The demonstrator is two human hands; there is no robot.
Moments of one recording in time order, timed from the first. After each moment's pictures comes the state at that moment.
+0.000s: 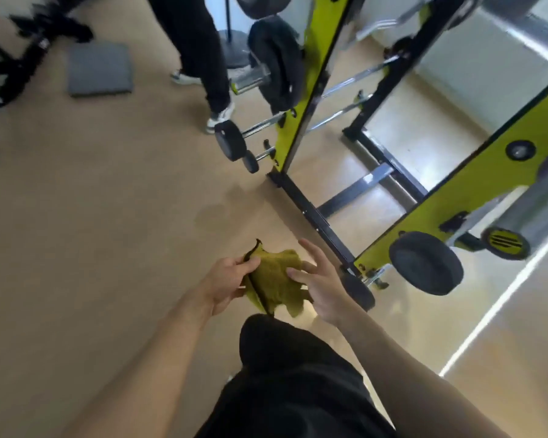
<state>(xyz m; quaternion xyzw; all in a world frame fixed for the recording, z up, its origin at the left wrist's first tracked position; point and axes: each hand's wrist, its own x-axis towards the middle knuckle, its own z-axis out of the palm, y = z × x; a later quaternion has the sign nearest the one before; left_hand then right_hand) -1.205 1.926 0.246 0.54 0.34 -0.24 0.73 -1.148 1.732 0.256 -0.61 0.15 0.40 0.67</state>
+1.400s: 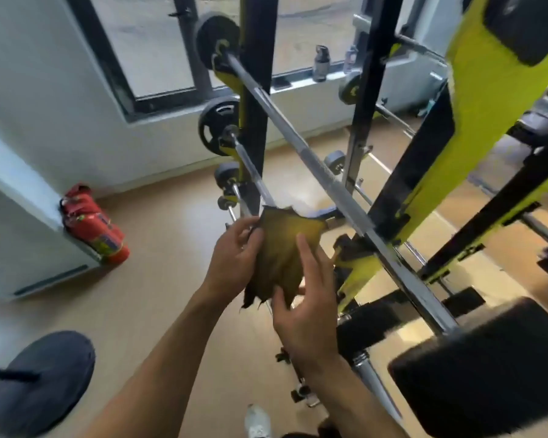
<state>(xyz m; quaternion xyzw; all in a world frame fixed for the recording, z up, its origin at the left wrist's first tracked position) -0.319 2.176 0.409 0.70 -0.37 -0.28 0.55 -0.462 2.174 0.382 -0.75 0.38 -0.42 0.35</state>
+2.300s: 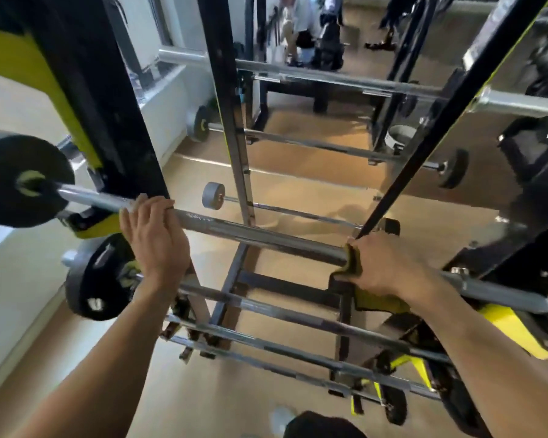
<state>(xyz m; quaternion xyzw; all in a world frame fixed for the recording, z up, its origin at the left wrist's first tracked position) 0.040 1.753 0.403 0.60 -0.67 -0.02 0.43 -0.251 1.907 0.483 -0.64 0.75 0.10 0.09</state>
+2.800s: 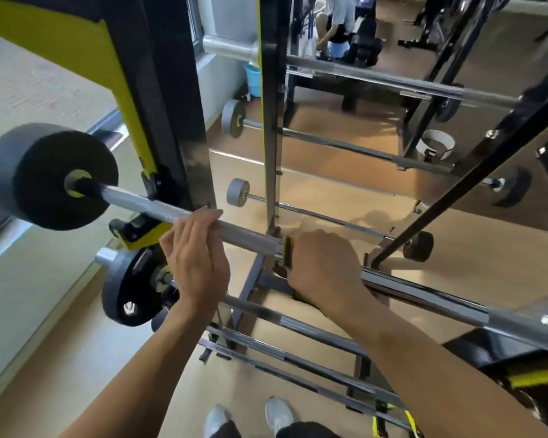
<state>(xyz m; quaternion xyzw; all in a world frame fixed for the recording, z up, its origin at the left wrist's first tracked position) 0.067 1.737 0.397 0.52 -0.69 -0.02 0.50 -0.097 1.796 0.468 -0.69 0.73 0.02 0.03</state>
